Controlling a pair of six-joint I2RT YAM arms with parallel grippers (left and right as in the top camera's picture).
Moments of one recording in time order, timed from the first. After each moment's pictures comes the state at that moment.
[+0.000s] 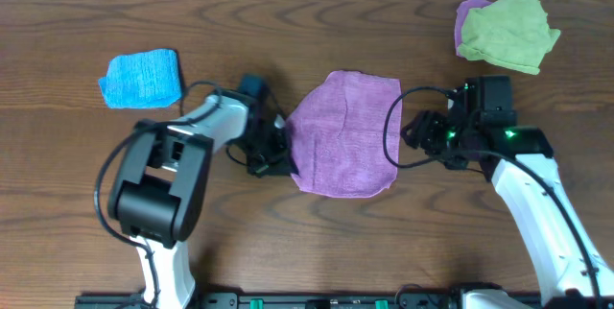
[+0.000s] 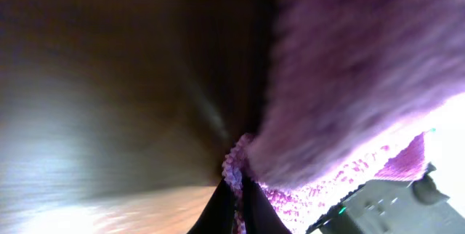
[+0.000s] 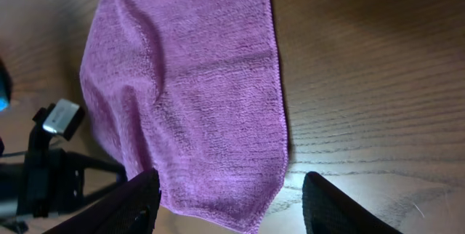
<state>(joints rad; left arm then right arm) -0.35 2.02 1.15 -0.77 0.71 -0.54 0.05 1.37 0.95 -0.74 -0.31 0.53</state>
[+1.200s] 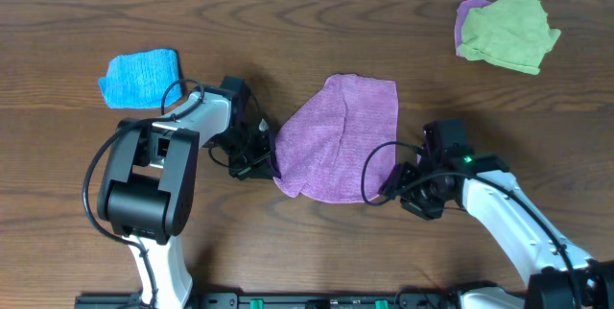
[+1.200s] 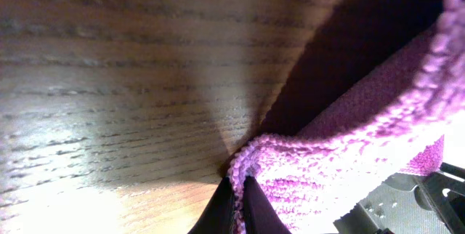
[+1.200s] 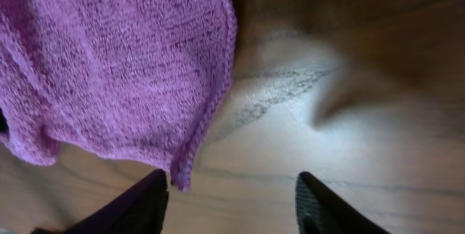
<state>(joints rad) -0.24 2.02 1.15 -0.90 0.66 -0.43 0.19 1.39 0.67 -0.71 -0.38 0.66</state>
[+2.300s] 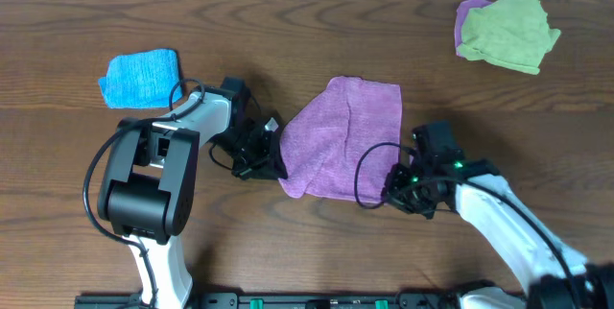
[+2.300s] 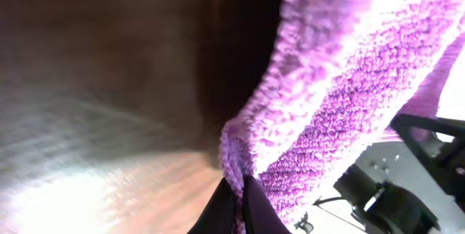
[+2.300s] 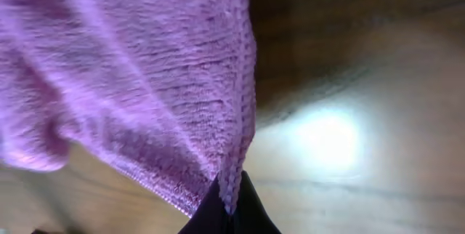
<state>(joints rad) -0.24 2.02 1.15 -0.93 0.79 -0.24 0.25 1.36 0.67 -0.69 -0.36 0.71</state>
